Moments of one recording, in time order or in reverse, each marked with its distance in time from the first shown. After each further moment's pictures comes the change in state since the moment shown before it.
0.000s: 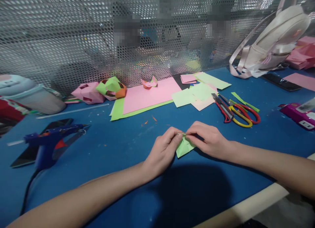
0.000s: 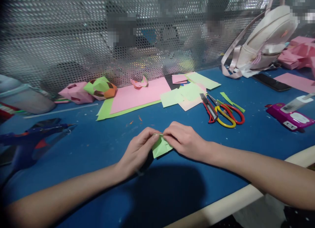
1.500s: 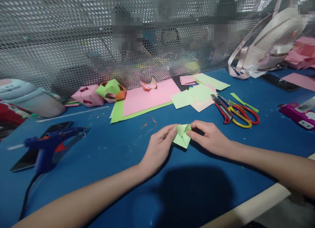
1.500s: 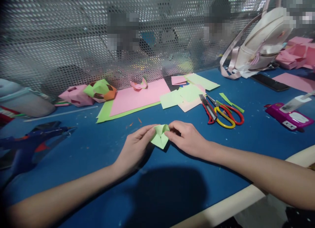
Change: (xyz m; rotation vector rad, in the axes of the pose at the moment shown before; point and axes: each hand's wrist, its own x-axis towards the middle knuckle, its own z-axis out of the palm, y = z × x) left_hand 0.009 -0.002 0.001 -0.300 0.132 -0.165; right_hand 0.006 -0.002 -0.007 0.098 -0.025 0.381
